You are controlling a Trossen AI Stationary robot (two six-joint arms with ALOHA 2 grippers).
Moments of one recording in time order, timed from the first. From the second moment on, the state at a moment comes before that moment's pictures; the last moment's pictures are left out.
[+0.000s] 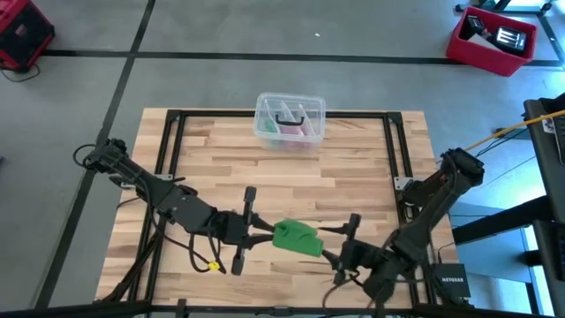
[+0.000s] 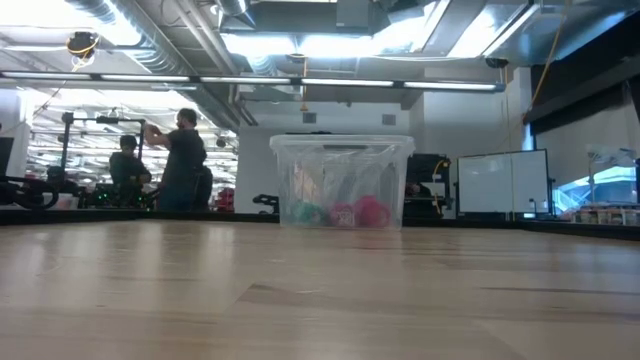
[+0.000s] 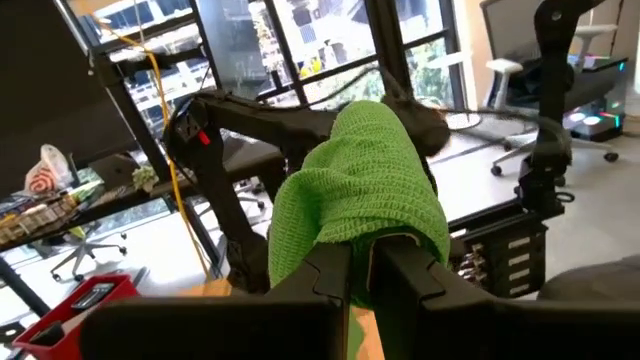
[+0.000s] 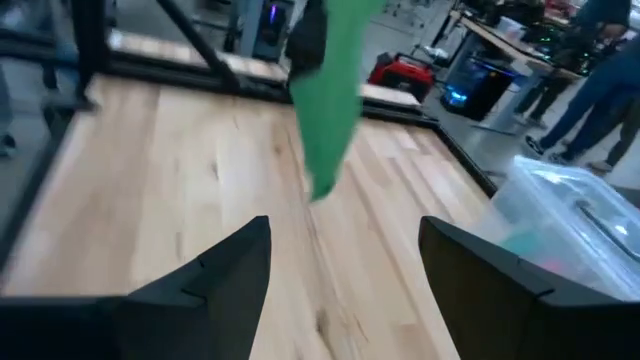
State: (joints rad) left arm -0.56 1.49 1.47 0.00 -0.46 0.28; right arm 0.86 1.58 1.22 -0.44 1.10 0.44
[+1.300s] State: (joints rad) left arm -0.56 1.49 1.47 -0.01 -0.48 0.21; right arm 0.66 1.50 0.94 0.51 0.82 -0.08
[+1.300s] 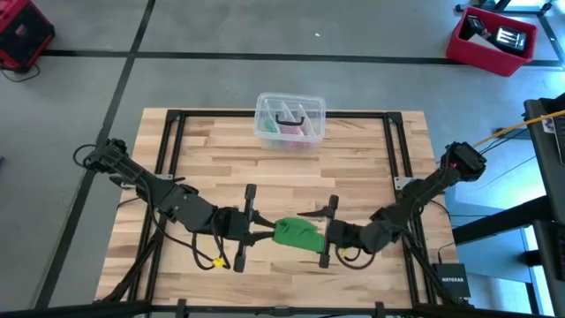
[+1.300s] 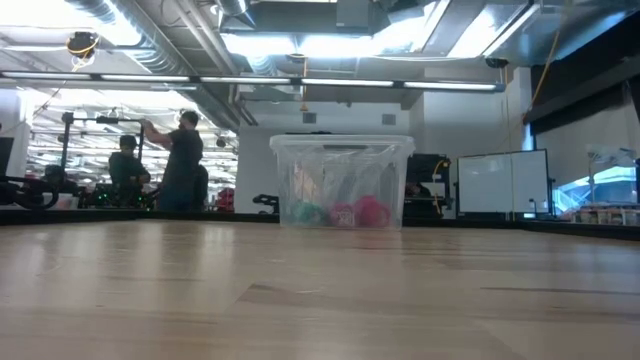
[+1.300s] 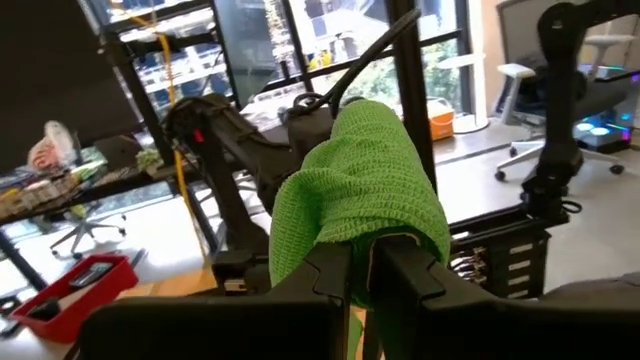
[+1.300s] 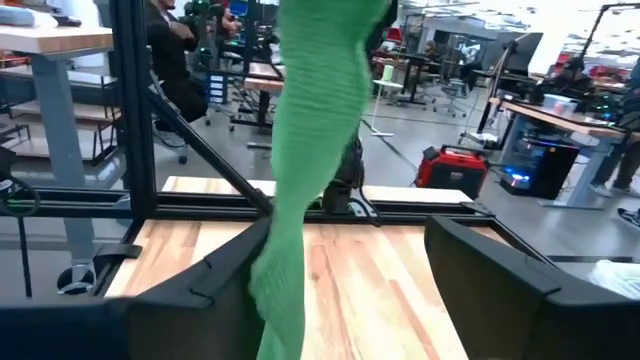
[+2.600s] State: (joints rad) left arm -0.68 1.48 1.47 0.07 -0.61 0.40; right arm 0.61 1.46 0.90 0.33 0.84 -0.01
